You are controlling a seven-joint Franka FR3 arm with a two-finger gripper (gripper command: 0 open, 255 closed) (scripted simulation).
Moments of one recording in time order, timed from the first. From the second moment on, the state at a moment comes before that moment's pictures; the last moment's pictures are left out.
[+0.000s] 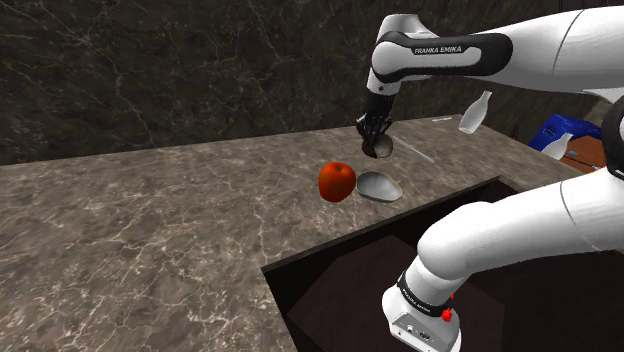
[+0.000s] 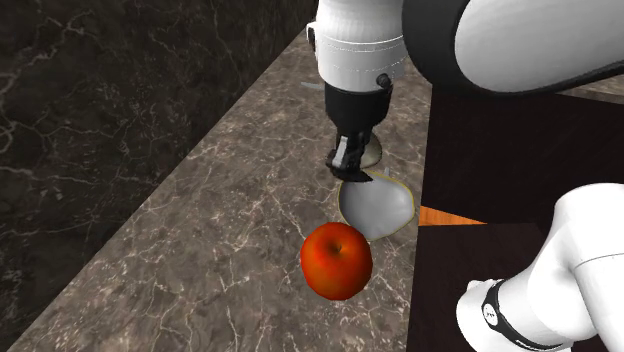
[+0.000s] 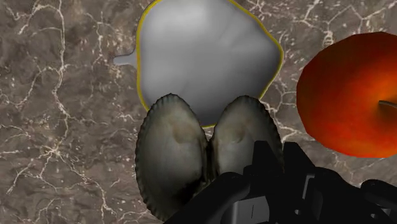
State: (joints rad) arm -0.28 -0.56 -0.12 -2.39 -0.12 1.79 0.13
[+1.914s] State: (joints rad) arm -0.32 -0.71 -0.17 -2.73 -0.18 1.98 0.11
